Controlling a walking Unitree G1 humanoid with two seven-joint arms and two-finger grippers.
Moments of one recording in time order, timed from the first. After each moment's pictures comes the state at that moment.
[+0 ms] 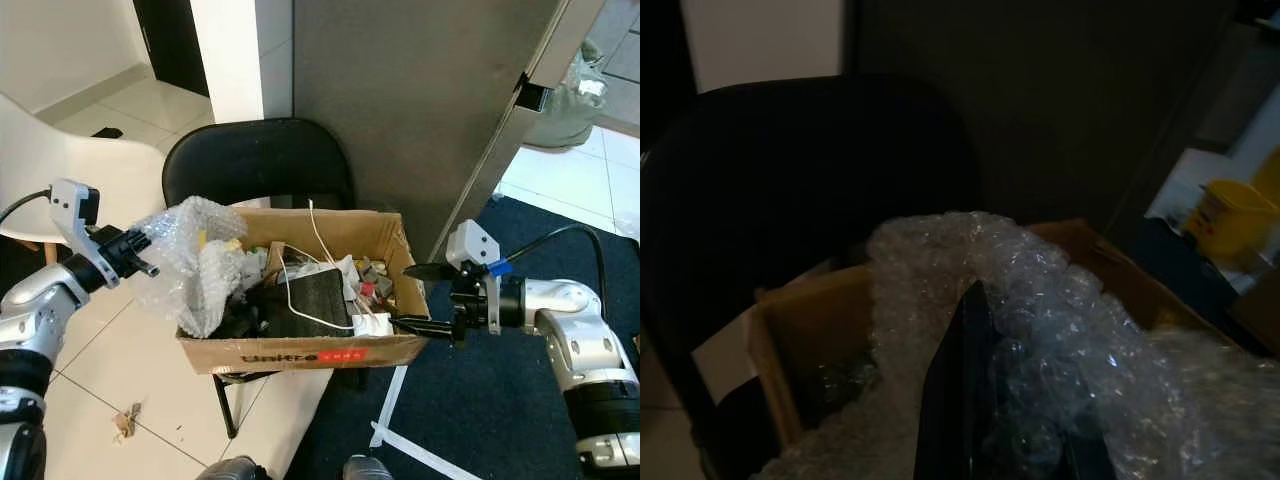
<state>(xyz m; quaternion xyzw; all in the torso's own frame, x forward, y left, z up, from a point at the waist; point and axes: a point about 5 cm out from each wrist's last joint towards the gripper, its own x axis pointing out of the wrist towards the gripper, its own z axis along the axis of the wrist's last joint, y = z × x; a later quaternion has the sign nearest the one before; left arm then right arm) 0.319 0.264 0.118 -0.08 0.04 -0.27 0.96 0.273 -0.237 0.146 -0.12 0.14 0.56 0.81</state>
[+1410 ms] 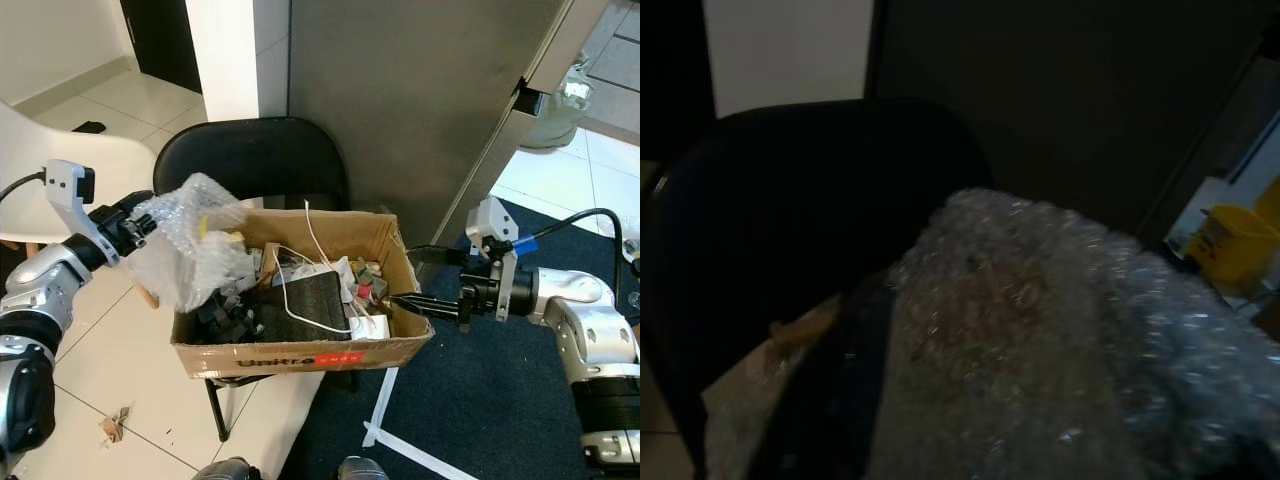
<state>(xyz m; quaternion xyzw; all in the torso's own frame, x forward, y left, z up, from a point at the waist) 0.339 0.266 0.127 -0.08 0.03 -0.27 0.96 0.276 -0.240 0.165 -0.06 0.10 0.55 0.83</state>
